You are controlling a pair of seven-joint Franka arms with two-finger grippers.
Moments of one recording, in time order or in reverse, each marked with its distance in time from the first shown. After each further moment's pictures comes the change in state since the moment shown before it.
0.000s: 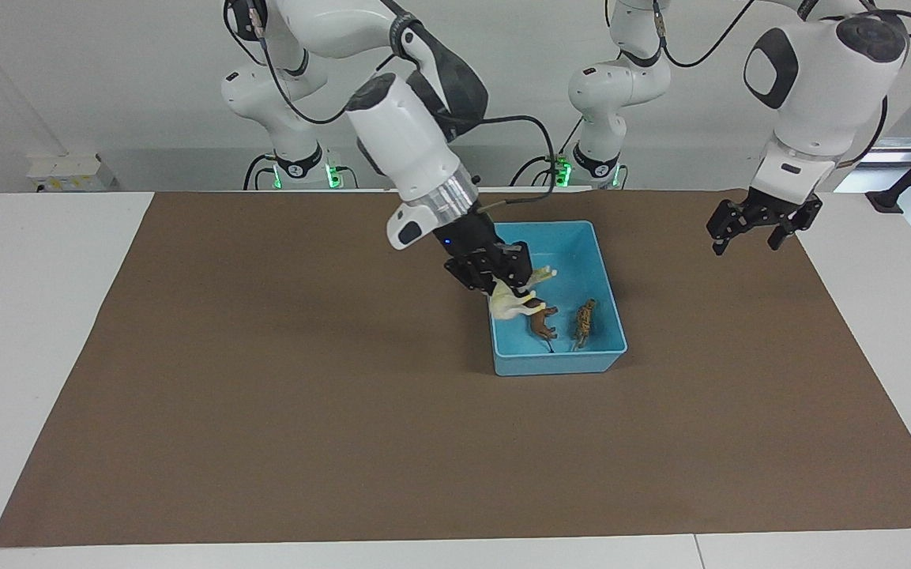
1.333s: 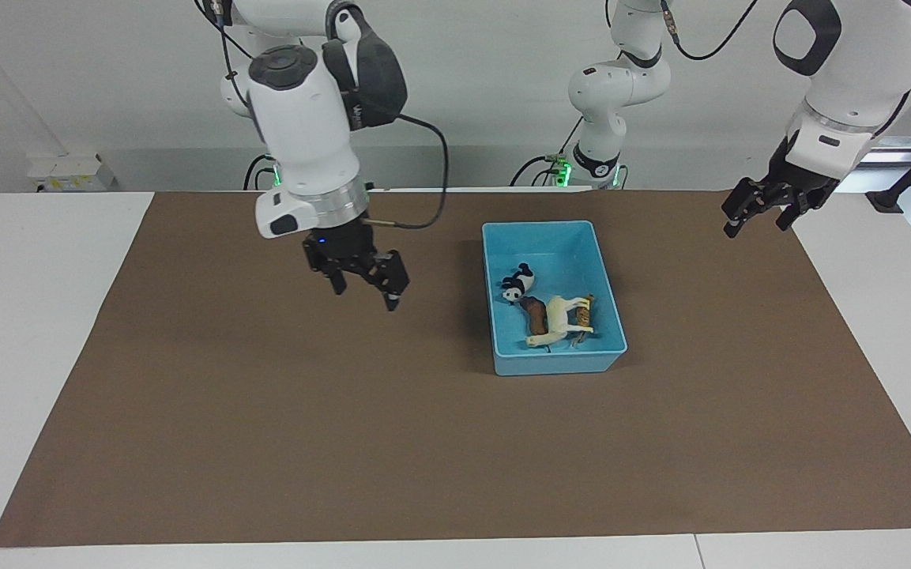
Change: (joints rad) left arm 0.010 0.088 0.019 0.152 -0.032 -0.078 -0.033; right arm -0.217 -0.126 -0.189 0.085 -0.385 -0.681 -0.259
